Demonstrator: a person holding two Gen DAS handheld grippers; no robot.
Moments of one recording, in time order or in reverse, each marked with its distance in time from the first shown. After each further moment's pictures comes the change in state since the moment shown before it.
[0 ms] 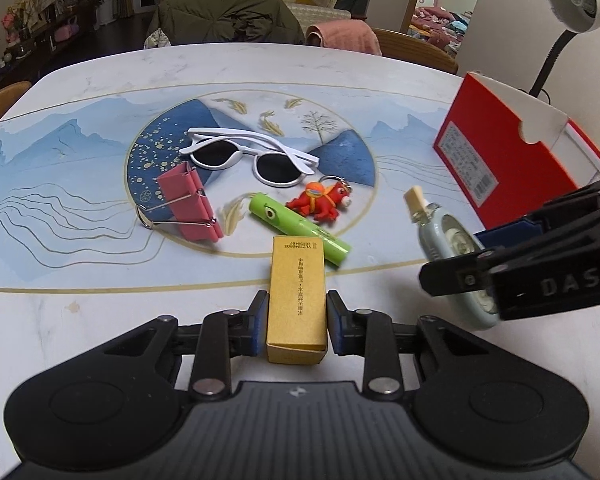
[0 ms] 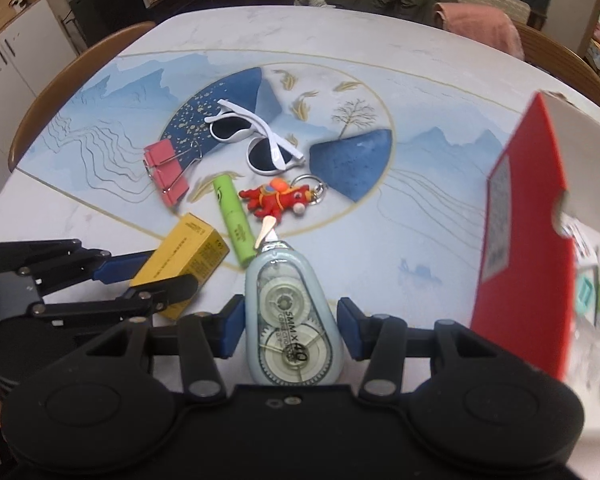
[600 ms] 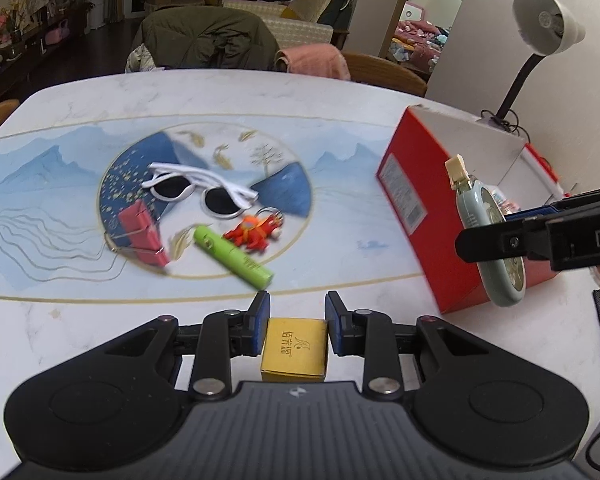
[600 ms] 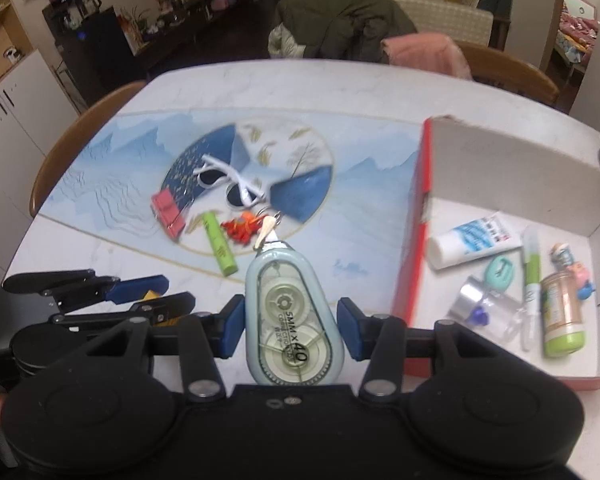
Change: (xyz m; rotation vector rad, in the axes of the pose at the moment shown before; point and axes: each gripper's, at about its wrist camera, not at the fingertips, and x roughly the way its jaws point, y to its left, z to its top) left arm -0.044 -0.045 0.021 -0.018 -0.035 -0.057; right arm -0.091 -0.044 -0.012 0.078 -0.117 0.002
